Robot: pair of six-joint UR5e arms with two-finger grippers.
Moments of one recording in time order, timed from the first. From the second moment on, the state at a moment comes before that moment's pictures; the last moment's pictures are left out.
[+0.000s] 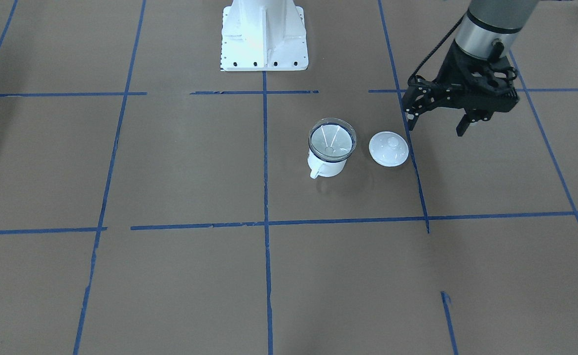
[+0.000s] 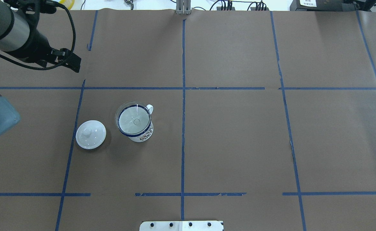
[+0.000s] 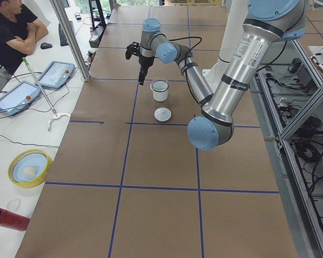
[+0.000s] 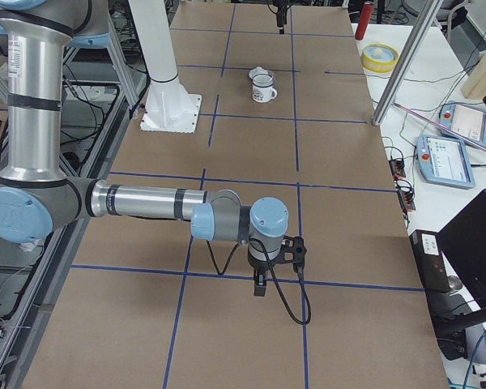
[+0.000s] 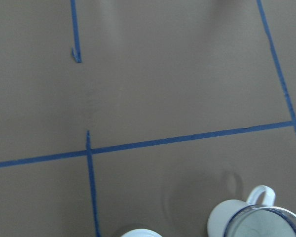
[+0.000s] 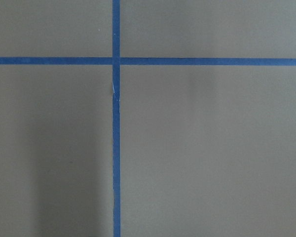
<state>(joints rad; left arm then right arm) -0.97 -1.98 -2.04 -1.40 -2.05 -0.68 1.57 -1.68 1.66 -1.57 2.29 0.01</state>
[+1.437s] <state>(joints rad) -1.42 -1.54 -1.77 -1.78 -2.30 -0.10 1.57 -1.68 1.66 -1.57 2.29 0.01</state>
